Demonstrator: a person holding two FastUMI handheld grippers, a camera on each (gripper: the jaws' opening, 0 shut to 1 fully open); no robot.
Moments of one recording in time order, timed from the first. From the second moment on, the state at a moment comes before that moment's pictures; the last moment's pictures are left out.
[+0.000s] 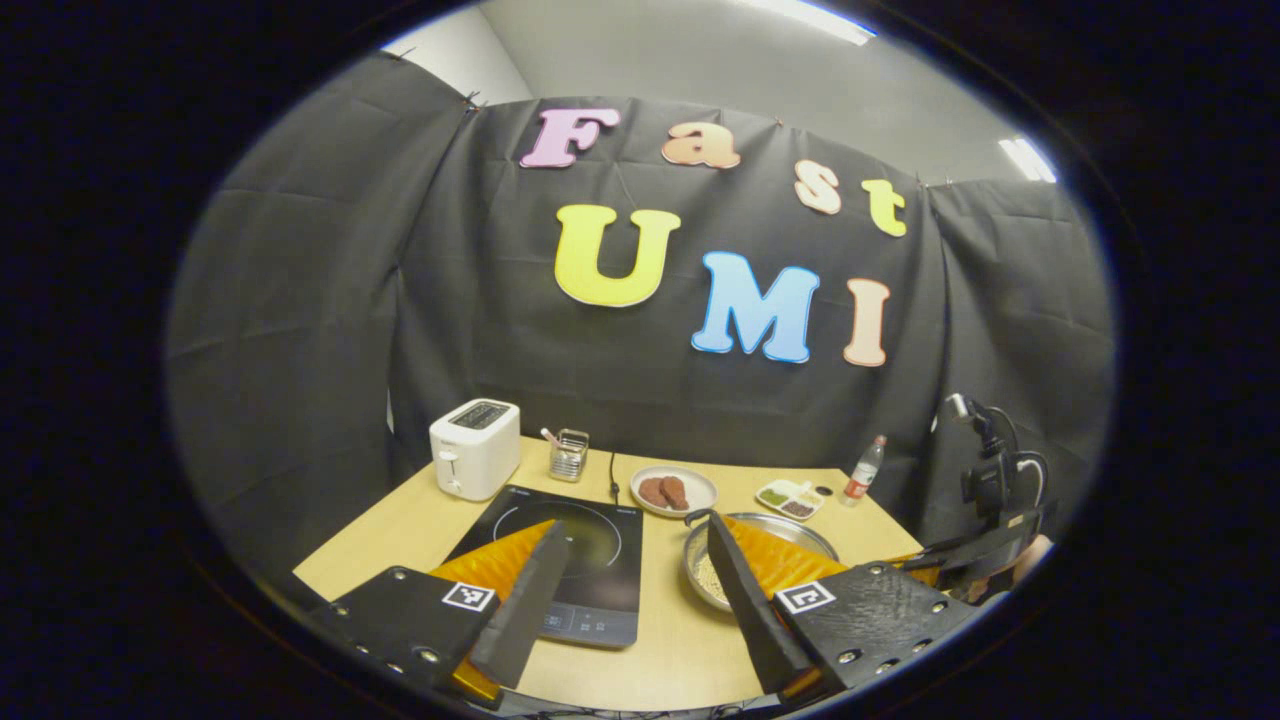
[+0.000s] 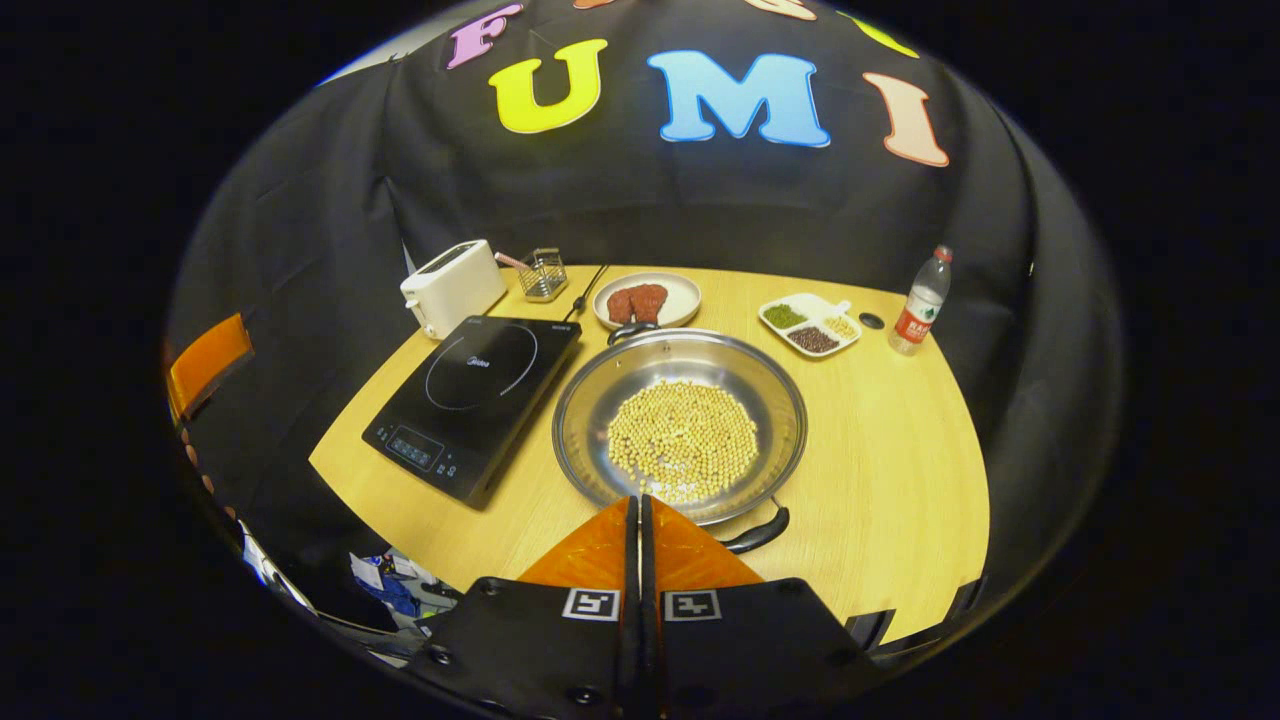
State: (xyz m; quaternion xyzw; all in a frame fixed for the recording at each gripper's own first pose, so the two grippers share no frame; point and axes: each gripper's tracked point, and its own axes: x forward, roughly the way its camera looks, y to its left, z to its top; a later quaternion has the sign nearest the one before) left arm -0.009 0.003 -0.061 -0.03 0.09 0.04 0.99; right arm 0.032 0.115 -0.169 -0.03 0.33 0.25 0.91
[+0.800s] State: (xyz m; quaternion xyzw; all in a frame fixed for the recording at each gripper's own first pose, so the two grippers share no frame) left arm 0.043 -0.059 -0.090 -0.03 0.15 0.07 0.99; right arm 0.053 0.112 -0.276 -0.09 0.45 0.33 0.83
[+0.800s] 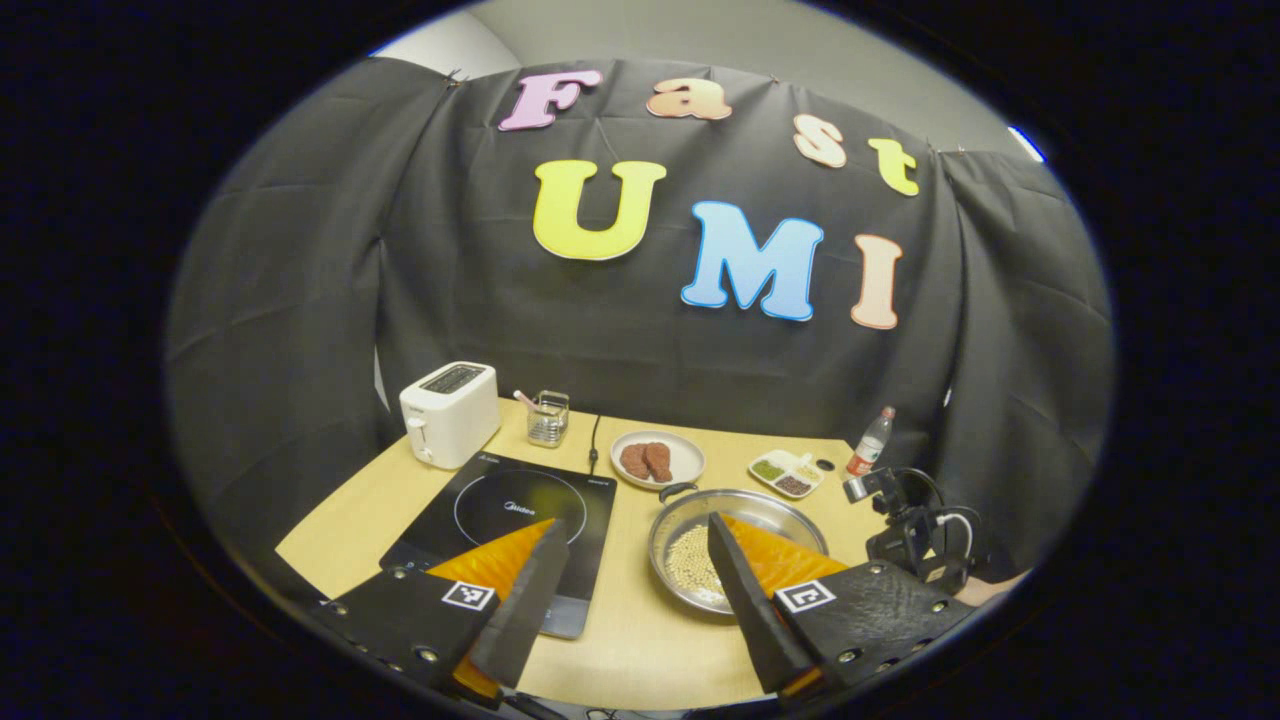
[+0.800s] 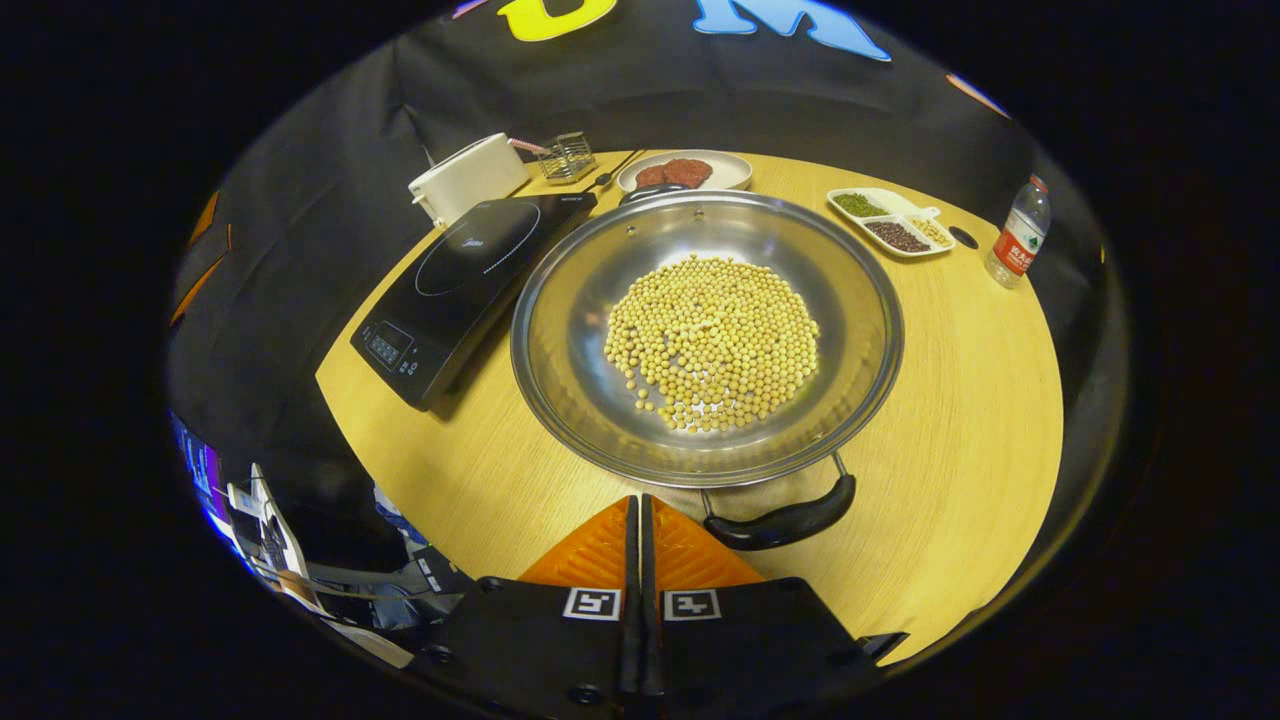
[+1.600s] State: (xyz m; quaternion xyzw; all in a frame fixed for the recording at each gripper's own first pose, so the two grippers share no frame) left arm 0.051 -0.094 -0.093 -0.02 0.16 0.08 0.98; right arm 0.078 0.078 -0.296 -0.12 0.45 0.32 0.82
